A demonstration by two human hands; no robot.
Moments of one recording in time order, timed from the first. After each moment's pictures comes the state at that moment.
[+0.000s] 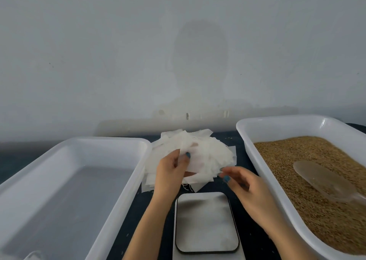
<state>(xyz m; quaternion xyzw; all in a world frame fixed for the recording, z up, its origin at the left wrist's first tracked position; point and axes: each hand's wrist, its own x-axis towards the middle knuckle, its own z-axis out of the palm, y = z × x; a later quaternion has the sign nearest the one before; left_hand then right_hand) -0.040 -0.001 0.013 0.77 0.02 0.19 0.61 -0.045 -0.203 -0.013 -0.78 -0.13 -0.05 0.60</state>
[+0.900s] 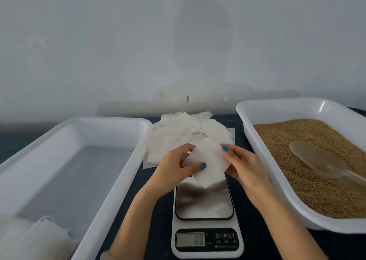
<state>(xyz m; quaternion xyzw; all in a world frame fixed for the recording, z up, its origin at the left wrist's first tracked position) -0.077 0.008 0.005 0.80 -0.10 0.00 0.59 -0.054 -0.190 -0.003 -0.63 -0.02 0.05 0.78</state>
